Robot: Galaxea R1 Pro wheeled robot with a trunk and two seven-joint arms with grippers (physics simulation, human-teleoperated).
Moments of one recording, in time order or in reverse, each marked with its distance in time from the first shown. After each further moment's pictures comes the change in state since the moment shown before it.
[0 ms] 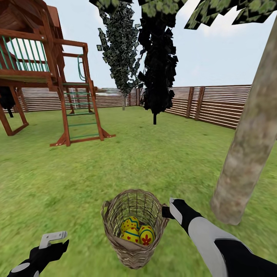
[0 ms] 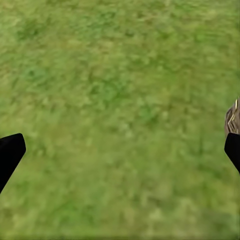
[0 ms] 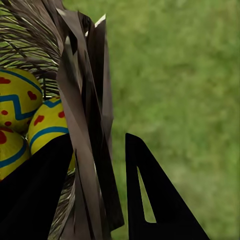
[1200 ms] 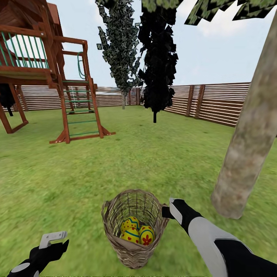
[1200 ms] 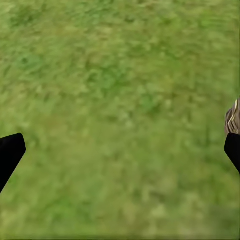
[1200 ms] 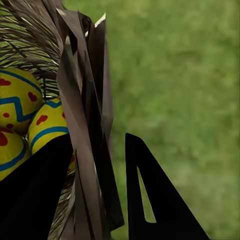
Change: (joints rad) left arm 0.000 0.000 0.000 0.000 0.000 0.000 0.000; right arm 0.000 0.000 0.000 0.000 0.000 0.000 0.000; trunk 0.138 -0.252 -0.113
